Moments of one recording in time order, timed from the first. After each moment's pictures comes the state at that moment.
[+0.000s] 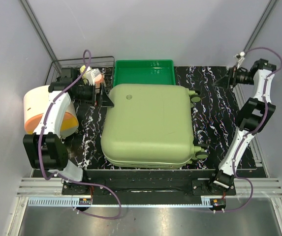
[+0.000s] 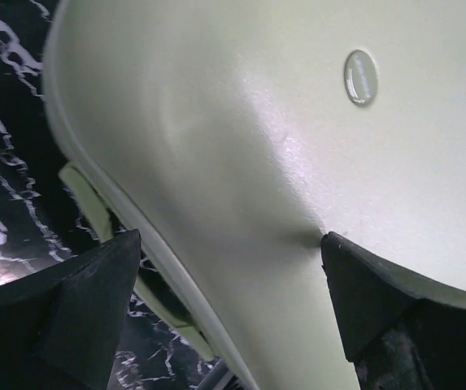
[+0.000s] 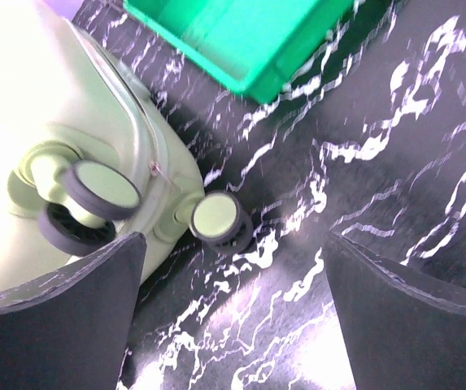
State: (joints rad) left arm 0.01 1.55 1.46 -0.93 0.81 0.16; right arm -0.42 2.40 2.32 -1.35 -1.23 -0.81
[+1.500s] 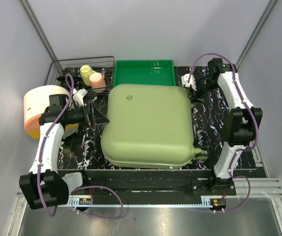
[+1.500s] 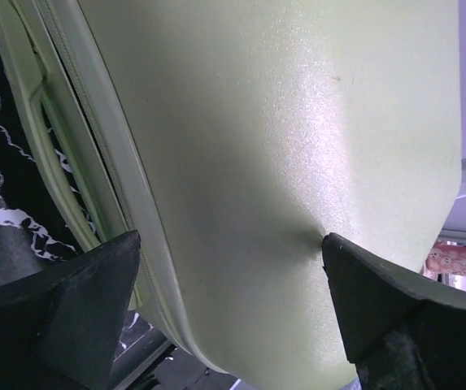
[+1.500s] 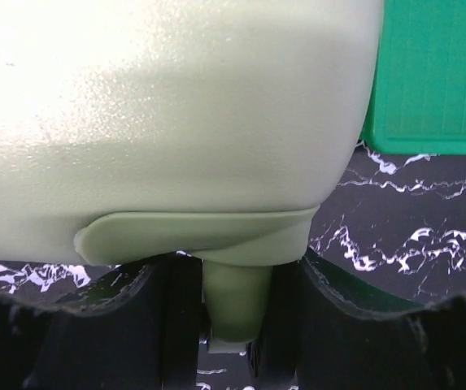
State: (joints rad) left arm 0.15 1.14 0.99 -0.82 0.93 -0.08; right arm 0.03 1.95 1.86 -1.27 -0.72 -1.56
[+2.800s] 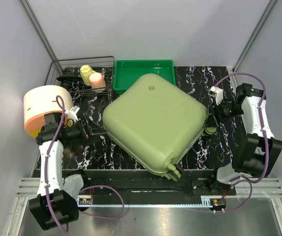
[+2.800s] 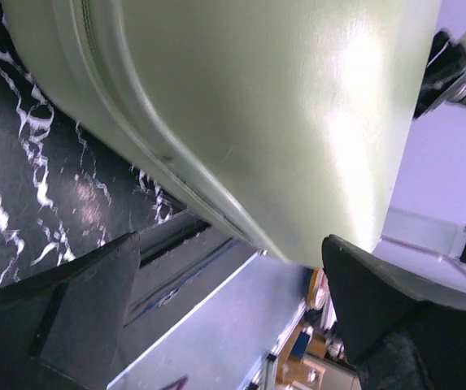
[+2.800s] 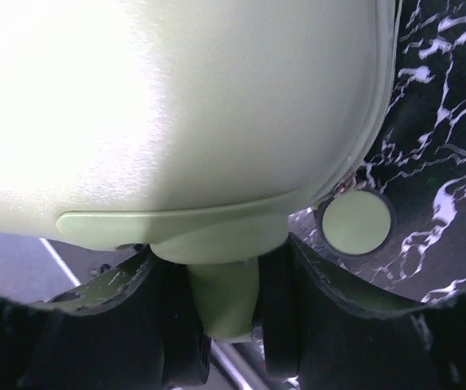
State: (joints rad) left arm 0.31 0.90 0.79 -1.00 1.02 -0.25; right arm -0.27 1.52 1.33 -1.33 -0.74 -0.86
